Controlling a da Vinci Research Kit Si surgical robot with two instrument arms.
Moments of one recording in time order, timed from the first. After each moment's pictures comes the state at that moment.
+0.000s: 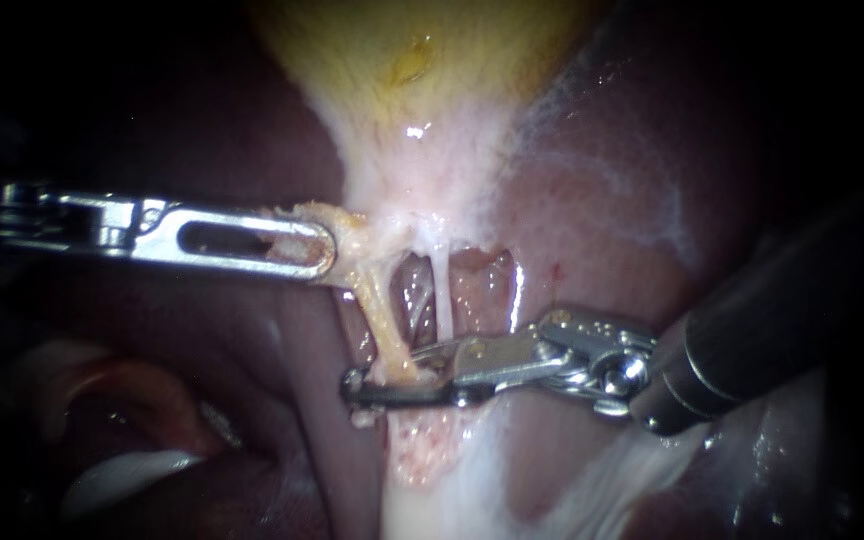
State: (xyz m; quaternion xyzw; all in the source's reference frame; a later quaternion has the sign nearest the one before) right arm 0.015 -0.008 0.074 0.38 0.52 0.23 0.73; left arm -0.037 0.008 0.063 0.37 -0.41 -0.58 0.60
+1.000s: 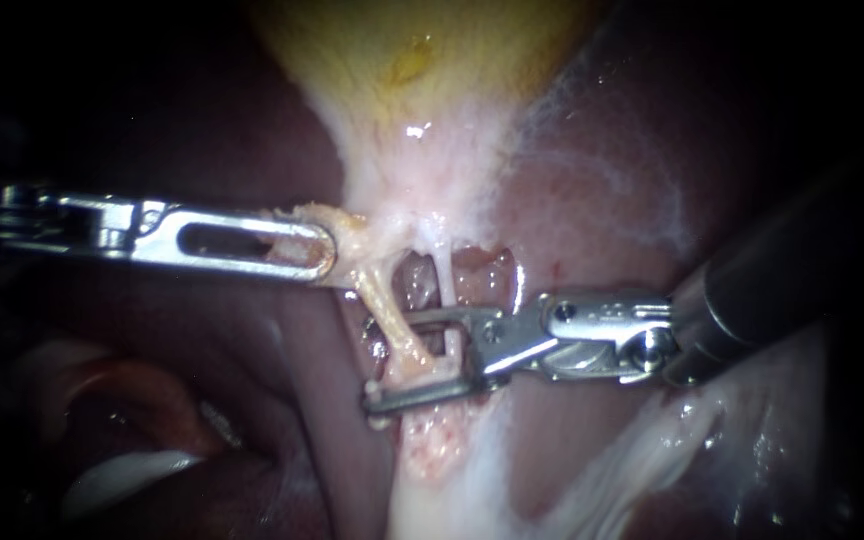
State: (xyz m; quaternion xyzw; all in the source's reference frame) right arm 0.013 -0.006 0.072 0.25 0.58 0.12 0.77; left arm -0.037 0.008 0.063 0.37 -0.41 -0.58 0.60
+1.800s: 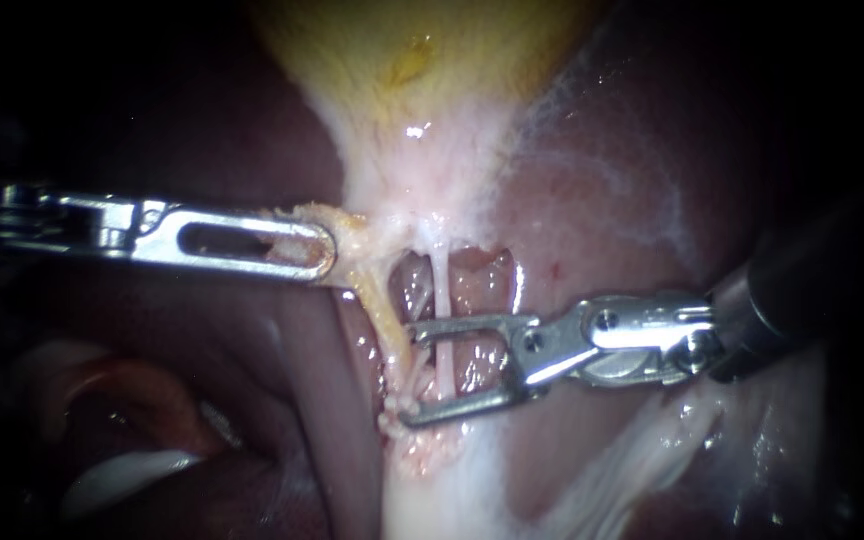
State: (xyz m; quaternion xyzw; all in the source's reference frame) right arm 0.010 -0.006 0.071 0.24 0.59 0.09 0.77; left arm -0.037 0.008 0.063 0.37 -0.41 -0.58 0.60
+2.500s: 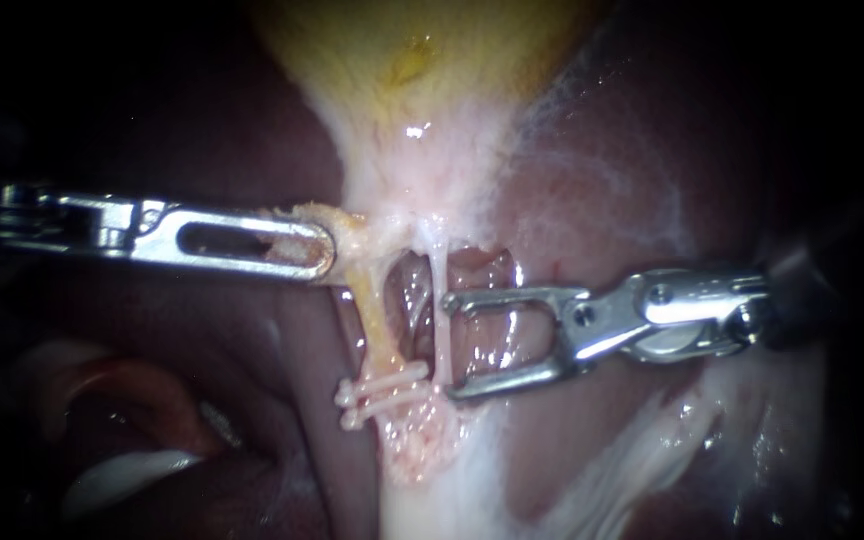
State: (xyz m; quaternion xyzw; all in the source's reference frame) right arm 0.004 -0.002 0.067 0.21 0.59 0.08 0.77; left arm -0.037 0.008 0.063 0.37 -0.41 -0.58 0.60
